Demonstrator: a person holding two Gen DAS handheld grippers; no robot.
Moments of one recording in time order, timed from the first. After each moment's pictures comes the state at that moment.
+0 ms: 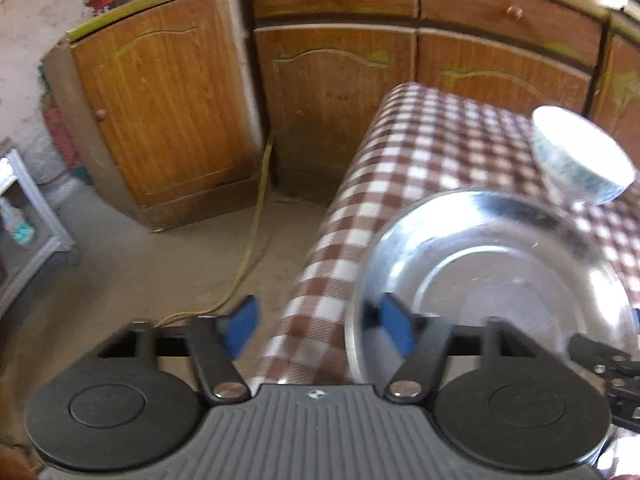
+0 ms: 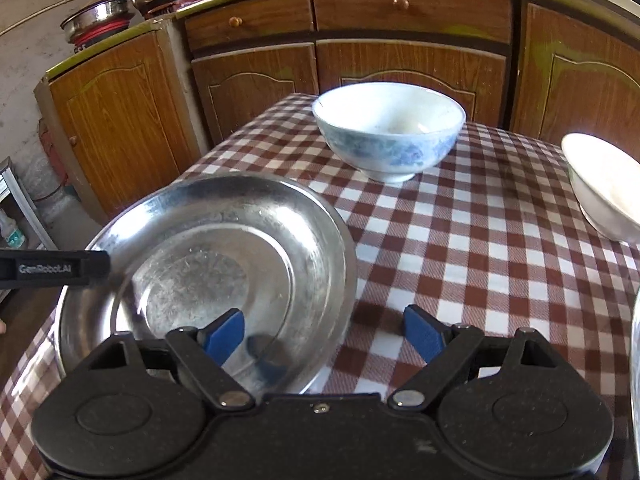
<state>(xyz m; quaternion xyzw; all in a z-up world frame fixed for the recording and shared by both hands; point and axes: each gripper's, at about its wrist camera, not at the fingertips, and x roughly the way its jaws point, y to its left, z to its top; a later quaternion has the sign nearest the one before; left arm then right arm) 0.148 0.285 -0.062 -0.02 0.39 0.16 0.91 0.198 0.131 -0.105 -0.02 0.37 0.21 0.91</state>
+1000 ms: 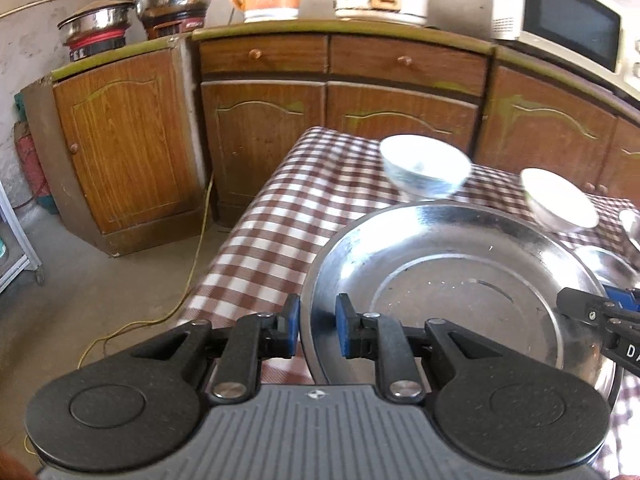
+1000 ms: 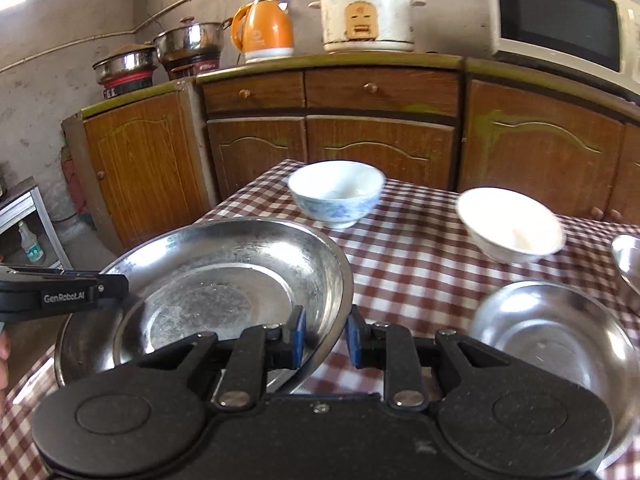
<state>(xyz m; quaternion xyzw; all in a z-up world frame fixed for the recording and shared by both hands) 0.051 0.188 -0.016 -0.03 0.33 0.09 0.94 0.090 0.026 -0.040 -0.02 0.28 0.21 0.94</state>
